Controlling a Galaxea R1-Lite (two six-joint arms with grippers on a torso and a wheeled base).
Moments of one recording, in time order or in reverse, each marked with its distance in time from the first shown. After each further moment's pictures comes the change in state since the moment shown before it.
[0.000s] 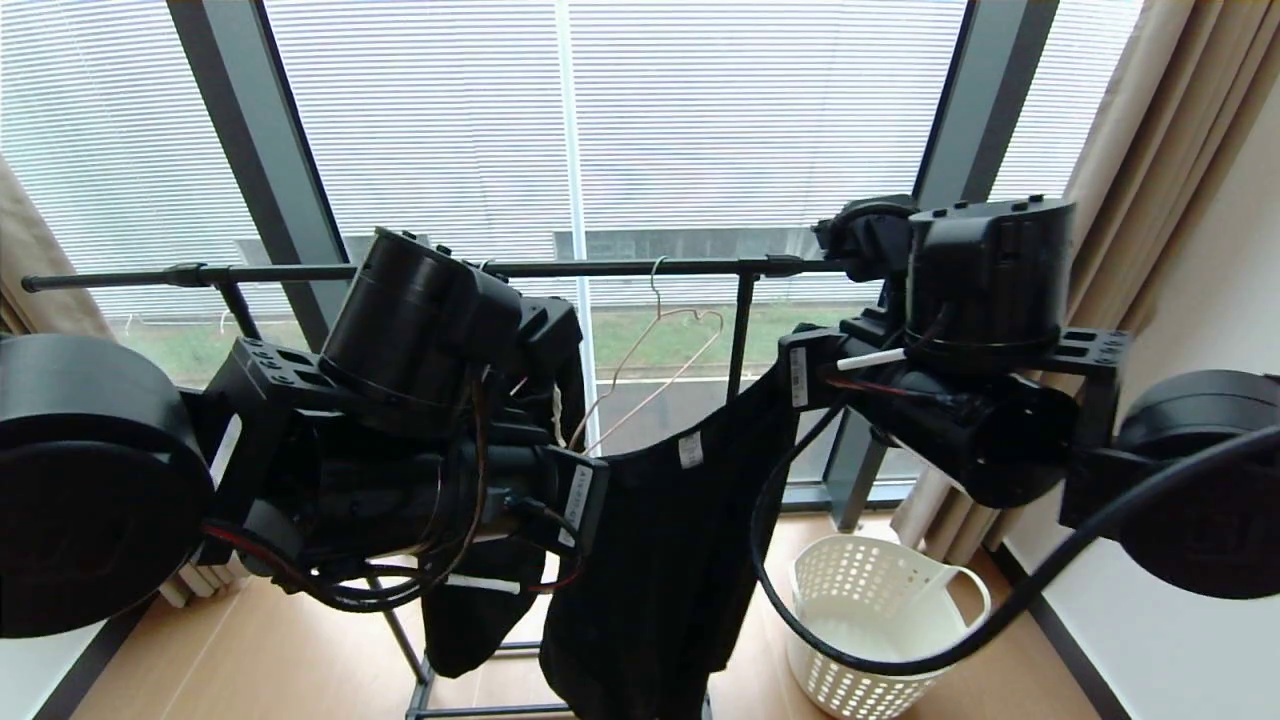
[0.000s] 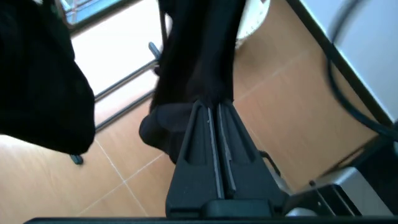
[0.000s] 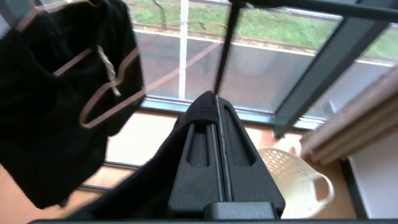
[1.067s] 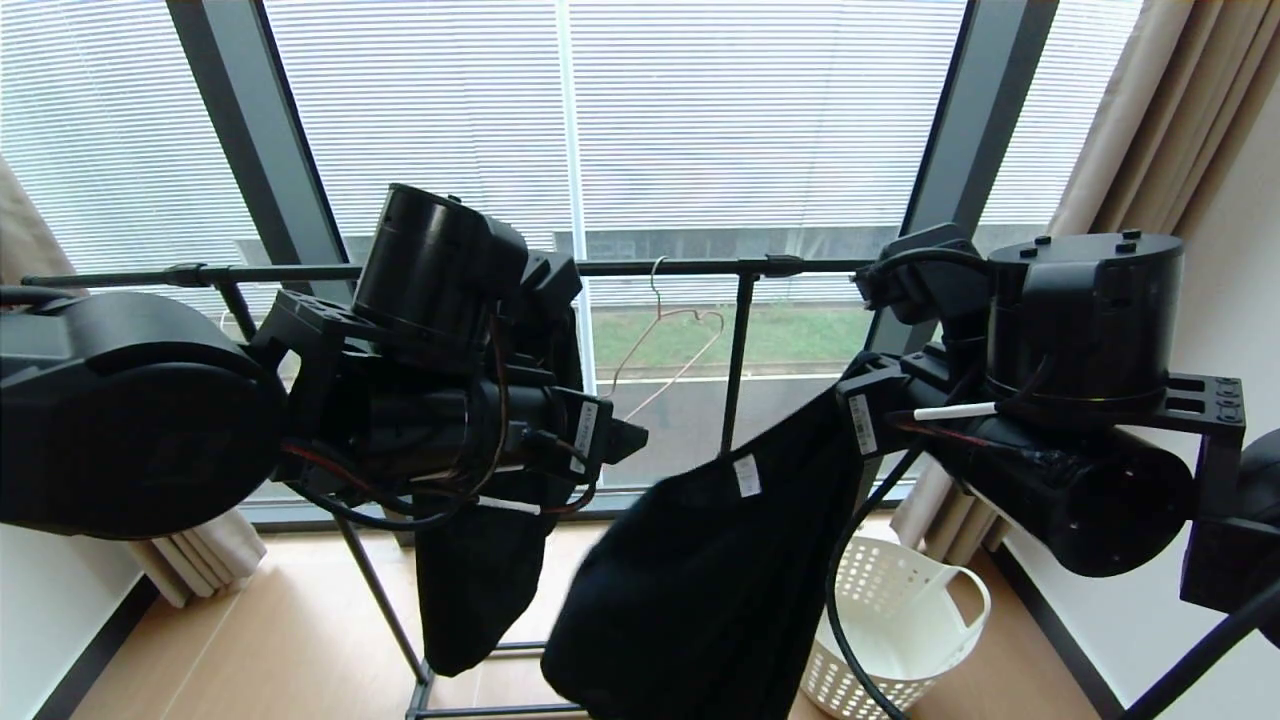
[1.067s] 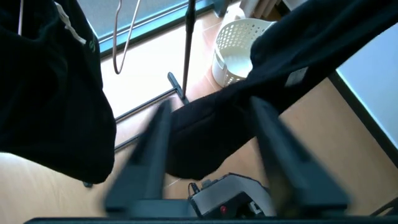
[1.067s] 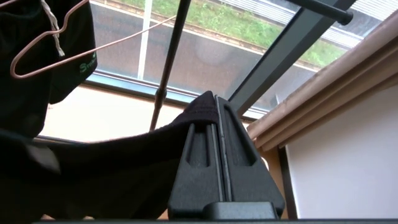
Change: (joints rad) left arm 0.071 0.073 -0.094 -0.044 -0.005 0.045; right arm 0.003 -0.106 0.139 0.003 -0.113 -0.158
